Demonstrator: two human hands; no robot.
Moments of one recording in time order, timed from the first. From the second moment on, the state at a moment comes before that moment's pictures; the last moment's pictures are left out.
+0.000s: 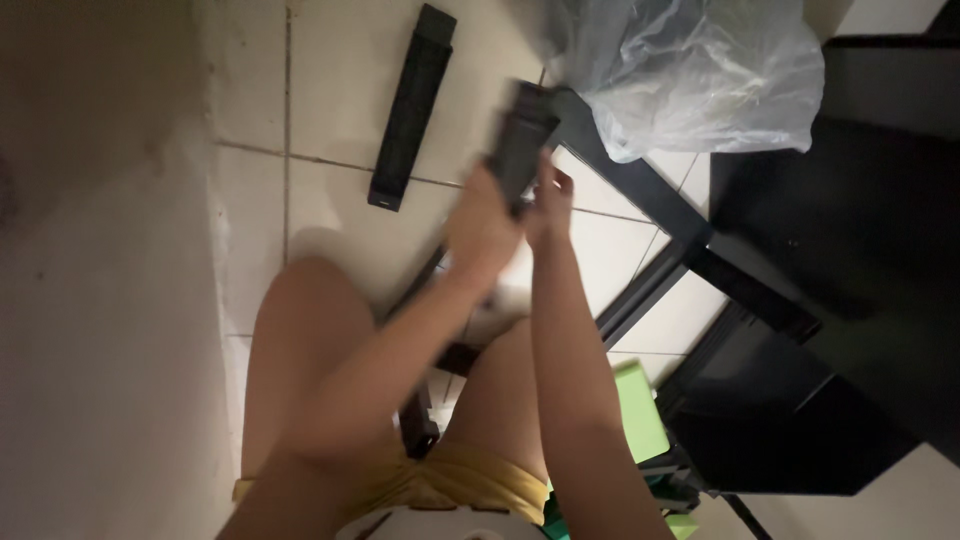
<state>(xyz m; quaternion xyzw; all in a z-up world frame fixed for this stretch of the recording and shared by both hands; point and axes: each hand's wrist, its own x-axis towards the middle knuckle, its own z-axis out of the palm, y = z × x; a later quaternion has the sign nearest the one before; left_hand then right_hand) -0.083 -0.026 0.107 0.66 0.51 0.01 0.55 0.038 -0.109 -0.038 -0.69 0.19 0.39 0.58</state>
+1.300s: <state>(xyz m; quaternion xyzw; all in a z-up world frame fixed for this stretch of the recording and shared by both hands) -0.032 -0.016 0.055 0.45 0.38 0.22 0.78 0.022 -0.164 0.028 -0.61 0.05 0.43 0.67</state>
